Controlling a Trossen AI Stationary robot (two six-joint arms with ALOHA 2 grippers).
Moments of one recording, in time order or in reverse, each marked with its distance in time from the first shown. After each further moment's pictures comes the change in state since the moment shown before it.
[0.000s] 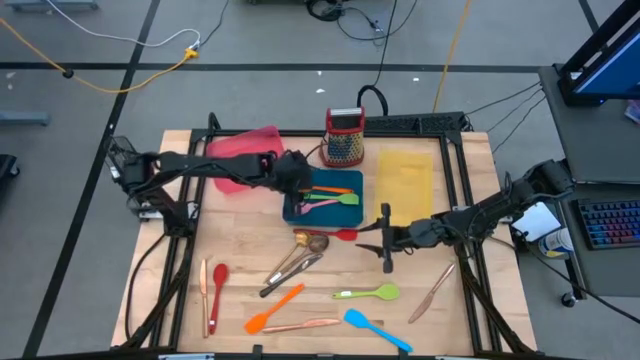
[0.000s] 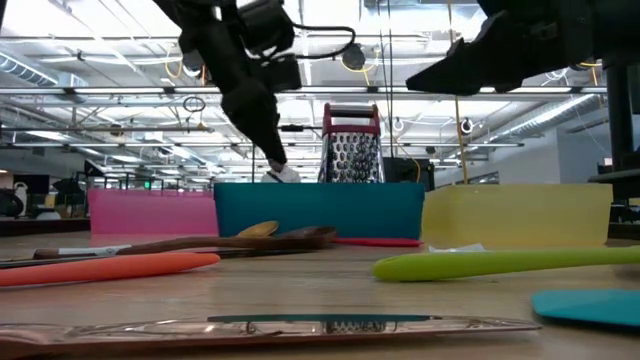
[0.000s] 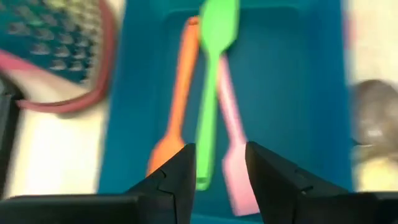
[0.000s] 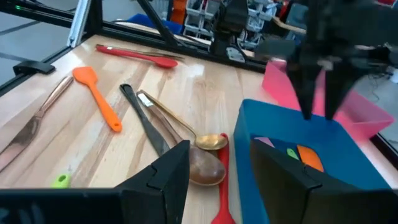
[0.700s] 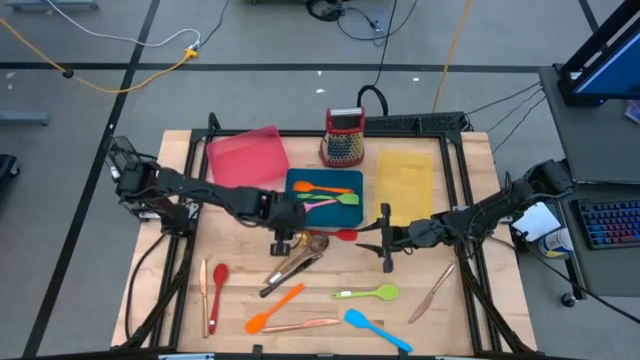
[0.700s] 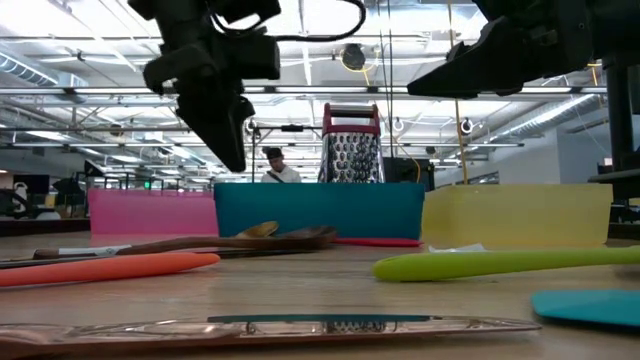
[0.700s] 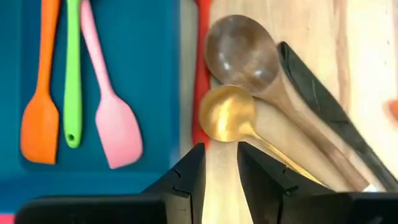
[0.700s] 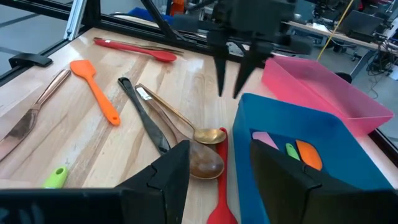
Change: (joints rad) left arm -0.316 -0.008 -0.042 -0.147 -0.066 -0.259; right arm -0.002 0.000 0.000 -0.018 0.002 0.000
